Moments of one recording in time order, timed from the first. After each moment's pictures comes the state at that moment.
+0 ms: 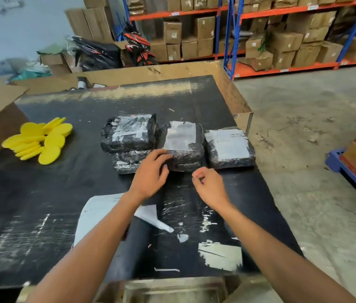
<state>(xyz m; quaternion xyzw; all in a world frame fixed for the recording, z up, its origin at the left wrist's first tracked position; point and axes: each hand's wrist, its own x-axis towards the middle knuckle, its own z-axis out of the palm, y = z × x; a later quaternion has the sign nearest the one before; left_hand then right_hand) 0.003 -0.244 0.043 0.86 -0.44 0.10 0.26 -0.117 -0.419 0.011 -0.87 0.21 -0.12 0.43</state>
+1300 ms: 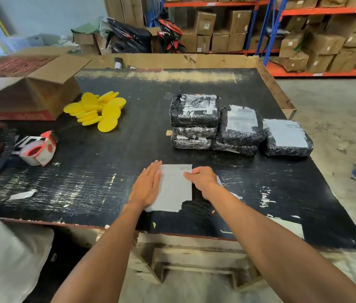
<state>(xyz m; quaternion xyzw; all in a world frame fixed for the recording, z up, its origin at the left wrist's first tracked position) -0.002 -0.029 -0.034 0.92 -0.23 -0.03 0.31 -0.055 -0.223 0.004 -0.75 0.33 0.04 0.57</state>
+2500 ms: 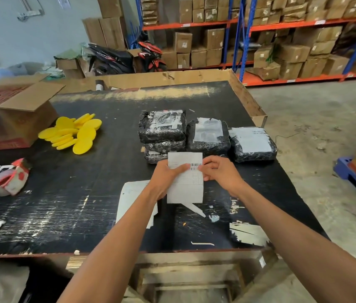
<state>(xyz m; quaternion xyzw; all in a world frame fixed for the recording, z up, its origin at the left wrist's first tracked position) -0.034 -0.181 0.056 0.69 -0.13 -0.23 0.68 -0.117 -0.362 0.047 -0.76 0.13 -0.09 0.63</state>
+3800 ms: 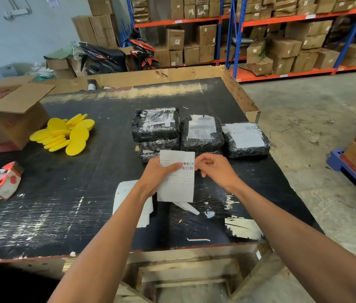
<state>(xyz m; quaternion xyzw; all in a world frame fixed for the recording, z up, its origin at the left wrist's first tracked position) -0.026 -0.171 0.060 0.70 -0.15 -0.25 0.65 -0.127 -0.361 0.056 -0.81 0.09 -0.12 0.57</state>
